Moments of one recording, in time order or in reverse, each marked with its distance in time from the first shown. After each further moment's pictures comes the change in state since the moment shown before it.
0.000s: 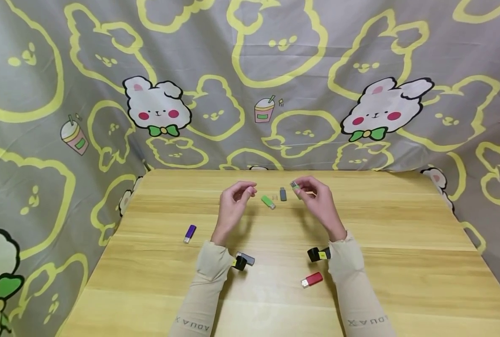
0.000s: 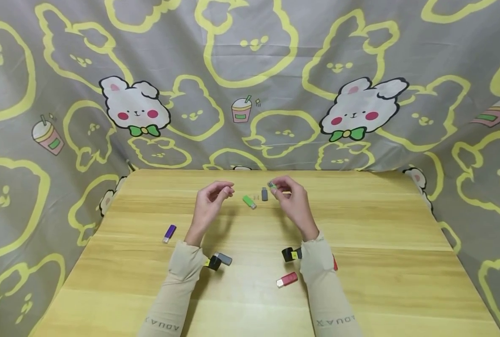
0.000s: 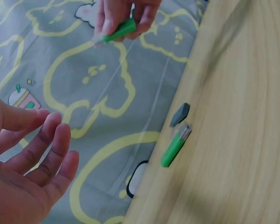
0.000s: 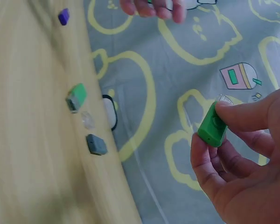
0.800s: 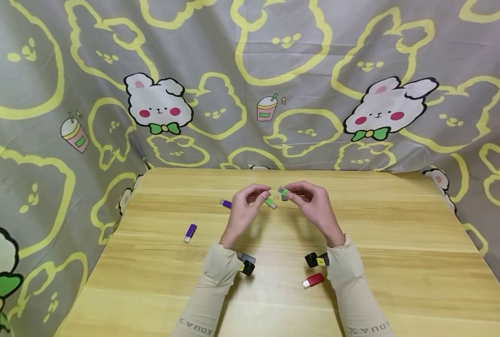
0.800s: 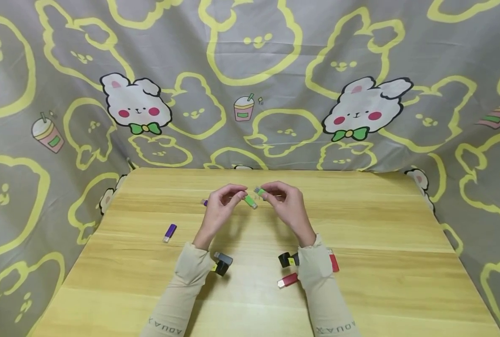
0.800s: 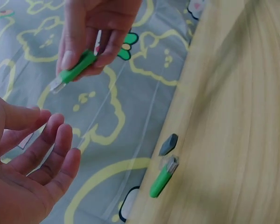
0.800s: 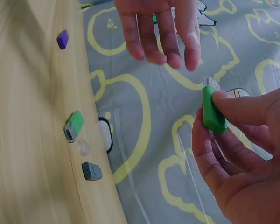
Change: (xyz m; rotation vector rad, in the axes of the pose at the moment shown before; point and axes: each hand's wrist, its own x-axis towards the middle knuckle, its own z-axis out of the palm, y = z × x) left_hand -0.008 0.006 0.021 -0.013 -0.103 0.003; right_hand -0.009 -0.017 0.015 0.004 -0.061 -0.043
